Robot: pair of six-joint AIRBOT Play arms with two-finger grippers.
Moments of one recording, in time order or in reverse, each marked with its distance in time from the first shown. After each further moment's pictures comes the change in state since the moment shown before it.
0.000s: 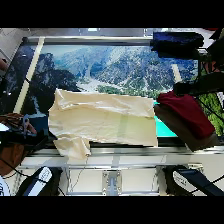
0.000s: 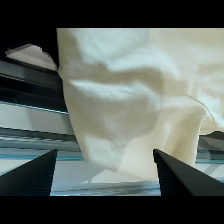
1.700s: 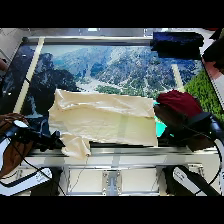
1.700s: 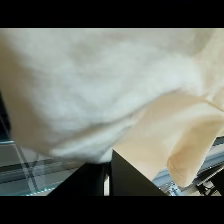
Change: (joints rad) left arm -0.147 -0.307 -0.035 -0.070 0.112 0.008; right arm -0.404 -0.018 -0.796 0.472 -0.115 -0.187
